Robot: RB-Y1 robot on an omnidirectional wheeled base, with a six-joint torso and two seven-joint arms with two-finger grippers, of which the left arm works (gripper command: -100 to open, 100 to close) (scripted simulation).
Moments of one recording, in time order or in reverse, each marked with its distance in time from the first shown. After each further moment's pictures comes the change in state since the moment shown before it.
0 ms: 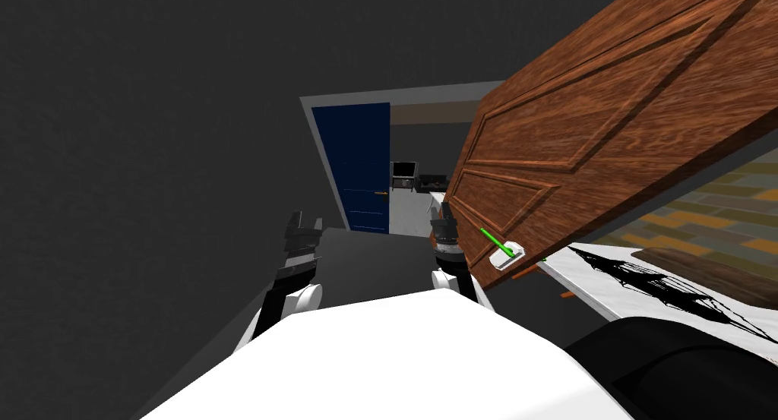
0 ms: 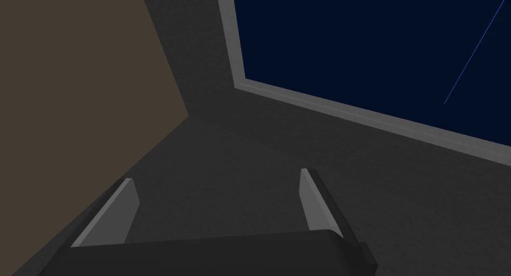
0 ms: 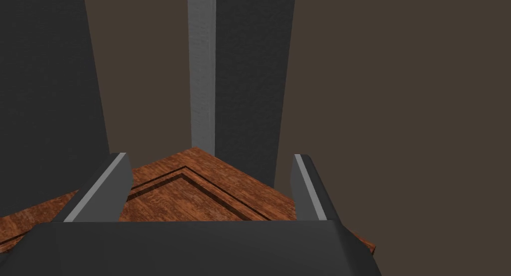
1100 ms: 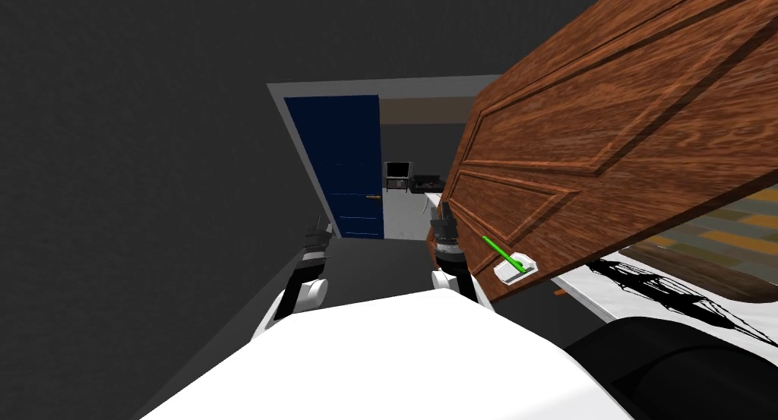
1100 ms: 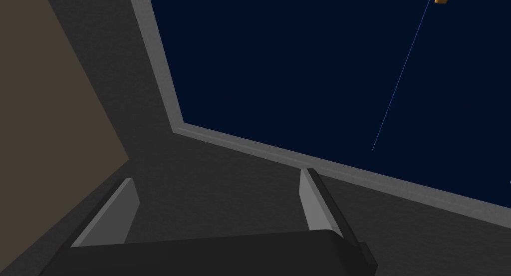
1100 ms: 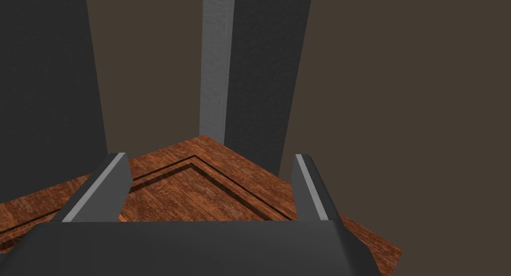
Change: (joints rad) arm -0.116 0.076 0.005 0.240 0.009 0.014 0.021
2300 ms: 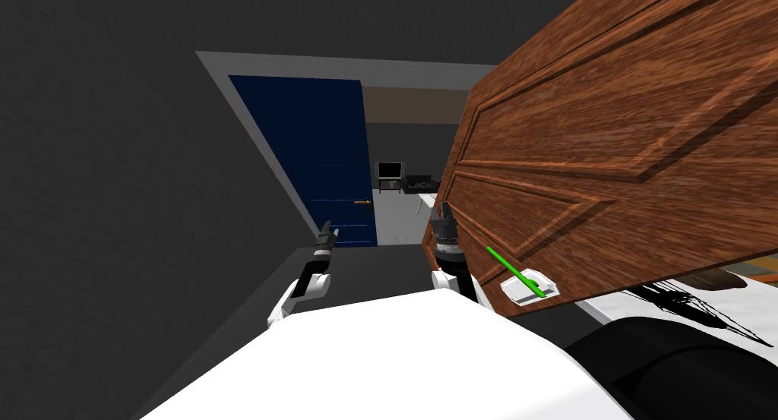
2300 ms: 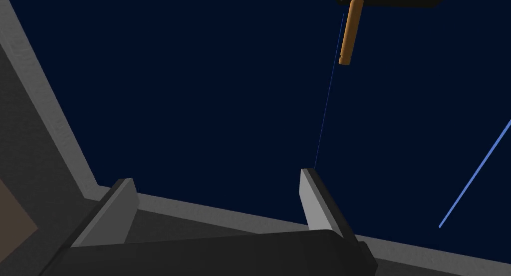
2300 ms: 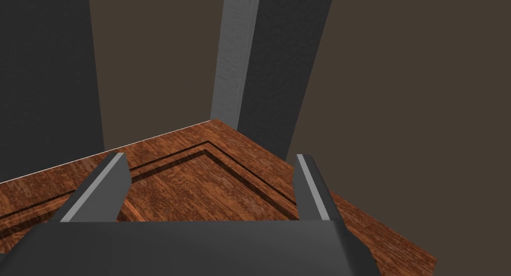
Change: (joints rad) arm -0.151 0.078 0.006 0.302 0.010 0.028 0.025
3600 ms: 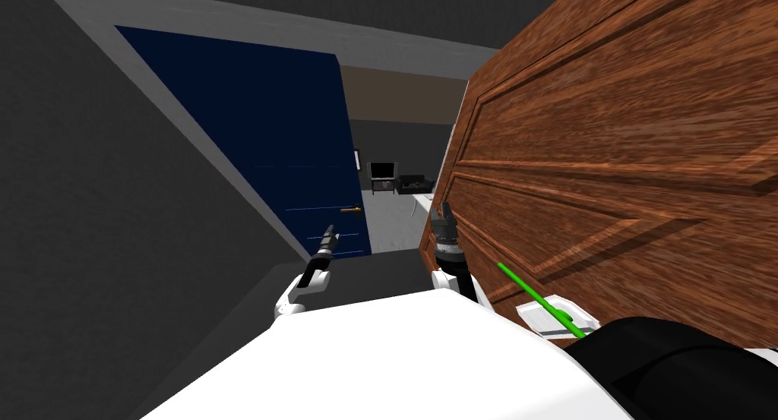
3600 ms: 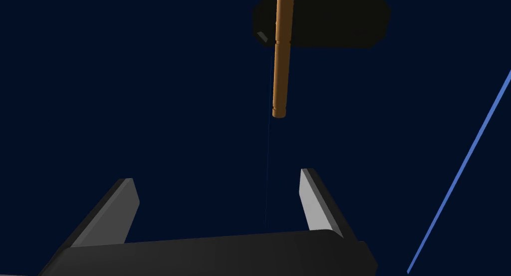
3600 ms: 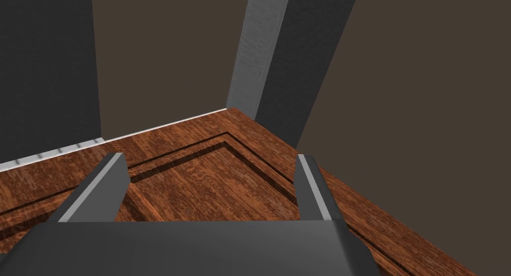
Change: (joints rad) arm -0.133 0.068 0.006 0.275 0.011 0.025 0.026
